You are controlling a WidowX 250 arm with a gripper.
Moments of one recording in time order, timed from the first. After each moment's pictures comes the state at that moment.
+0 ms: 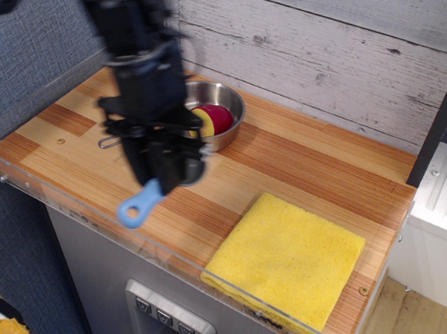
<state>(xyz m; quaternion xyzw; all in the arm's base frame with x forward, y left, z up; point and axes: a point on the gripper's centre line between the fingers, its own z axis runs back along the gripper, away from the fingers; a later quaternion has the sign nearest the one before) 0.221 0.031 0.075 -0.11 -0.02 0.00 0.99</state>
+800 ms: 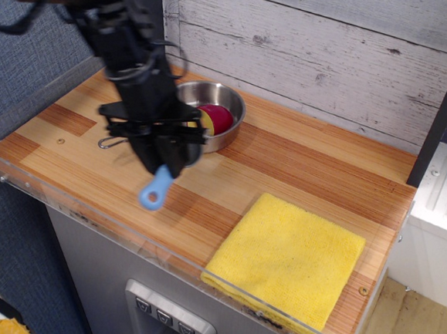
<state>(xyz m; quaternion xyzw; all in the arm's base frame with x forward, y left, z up) 0.270 0.050 0.042 -0.11 -0.07 0.08 0.99</state>
